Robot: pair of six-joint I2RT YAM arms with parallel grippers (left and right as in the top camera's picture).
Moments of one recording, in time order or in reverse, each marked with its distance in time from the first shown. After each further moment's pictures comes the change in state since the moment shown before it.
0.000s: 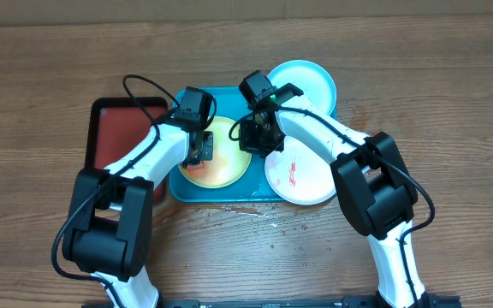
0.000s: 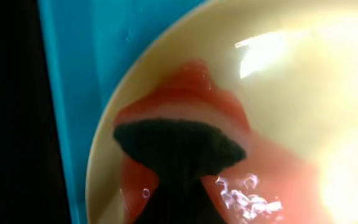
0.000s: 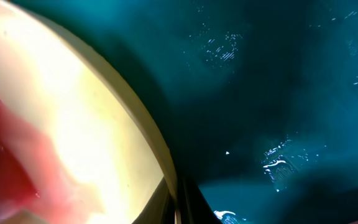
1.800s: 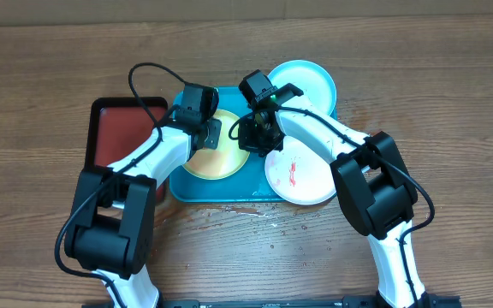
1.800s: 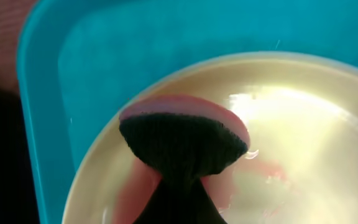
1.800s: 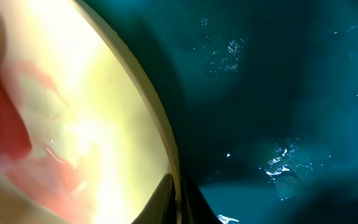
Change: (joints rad) left arm -0.006 0.013 -0.024 0.292 0.015 0.174; right arm -0.001 0.002 -0.002 0.018 -0.006 0.010
